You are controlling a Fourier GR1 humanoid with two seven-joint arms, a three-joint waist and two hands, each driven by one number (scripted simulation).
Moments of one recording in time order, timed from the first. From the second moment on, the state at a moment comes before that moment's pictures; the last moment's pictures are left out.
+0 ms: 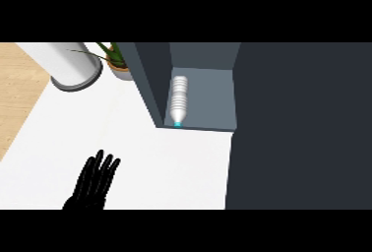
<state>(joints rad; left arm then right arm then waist) 0.18 0.54 -0.68 -1.67 0.78 0.19 -0.78 0.98 -0.54 0.43 -2.50 0.02 0.49 -0.49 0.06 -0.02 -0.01</state>
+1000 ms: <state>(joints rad) 0.44 0.87 -0.50 -1.75 0.86 -0.12 -0.94 0.53 -0.49 0.60 -2.50 0.02 0.41 -0.15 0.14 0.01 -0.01</state>
